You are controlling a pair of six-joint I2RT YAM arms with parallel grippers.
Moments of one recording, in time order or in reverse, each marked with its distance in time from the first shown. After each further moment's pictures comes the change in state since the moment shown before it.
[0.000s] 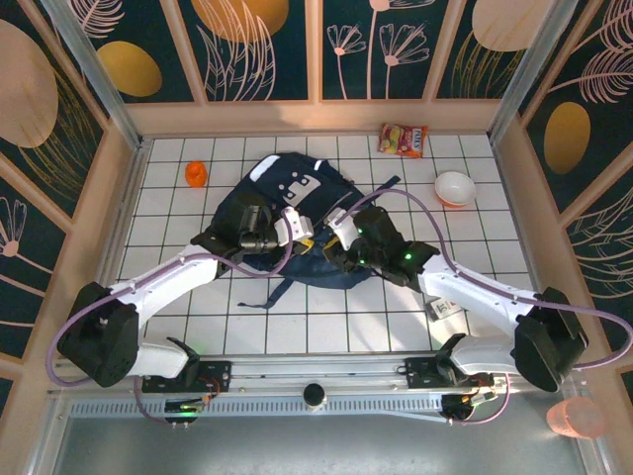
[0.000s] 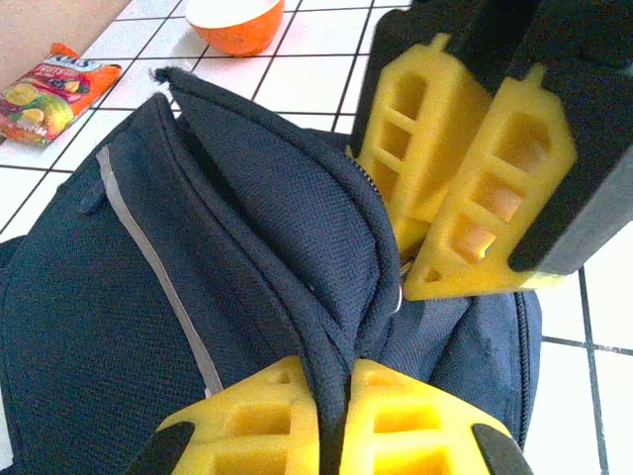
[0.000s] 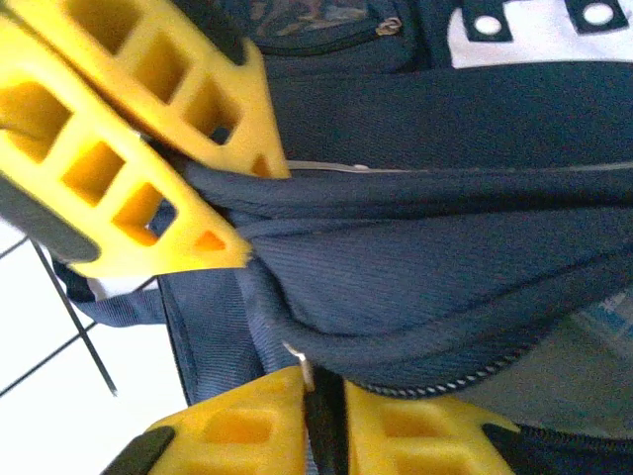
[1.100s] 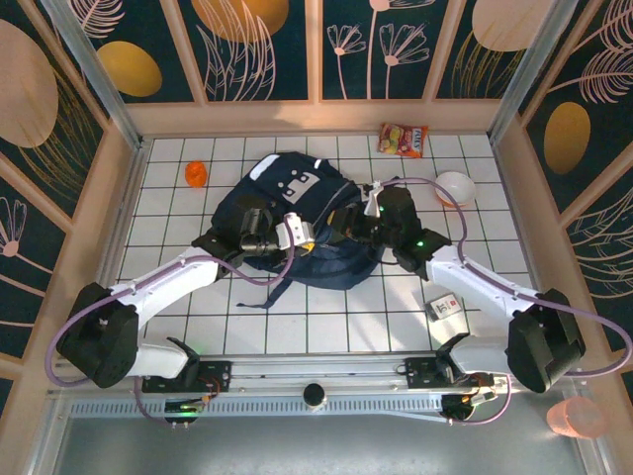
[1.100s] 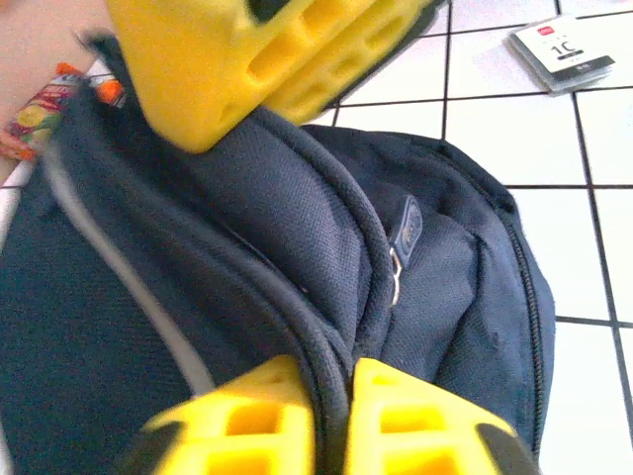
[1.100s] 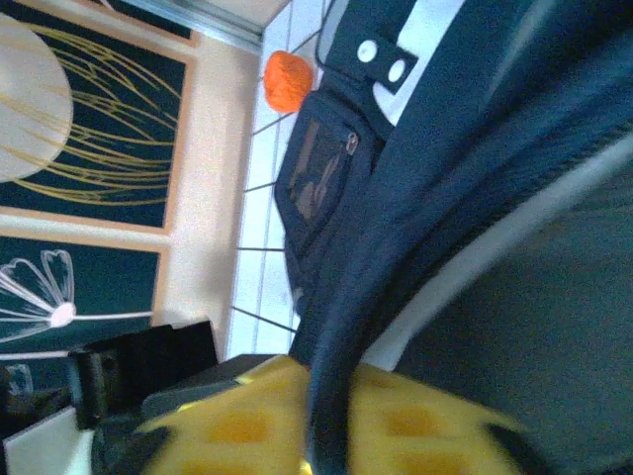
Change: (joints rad) left arm -0.008 -0.005 -0.018 0.017 -0.031 0.085; right arm -0.176 -0.001 0.006 0.199 -0.203 0.955
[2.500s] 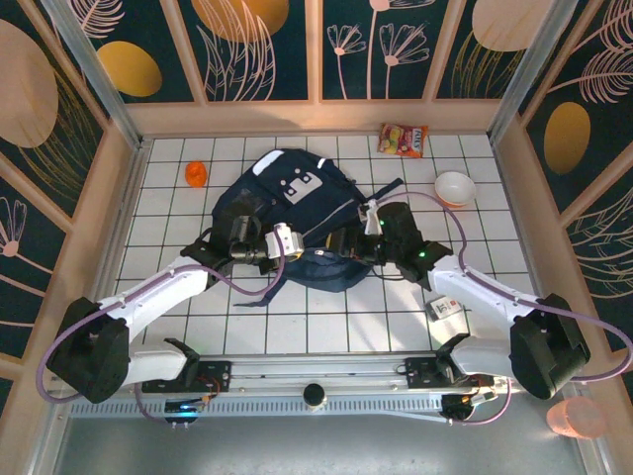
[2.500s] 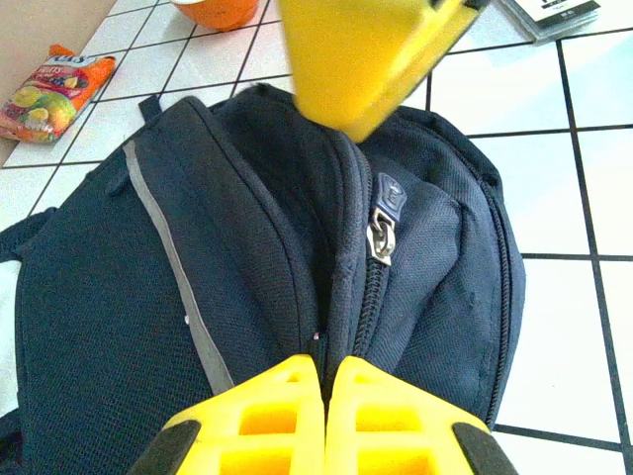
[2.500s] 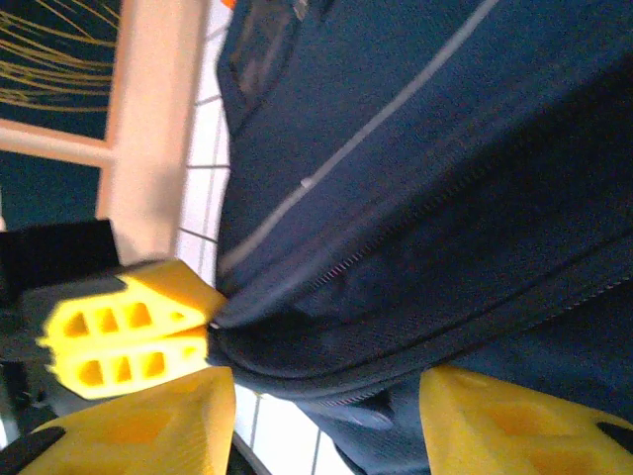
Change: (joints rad) left arm 0.039 -0.091 -0.089 -0.041 0.027 0.082; right arm -0.003 -0.027 -0.109 -0.027 -0.087 -0.084
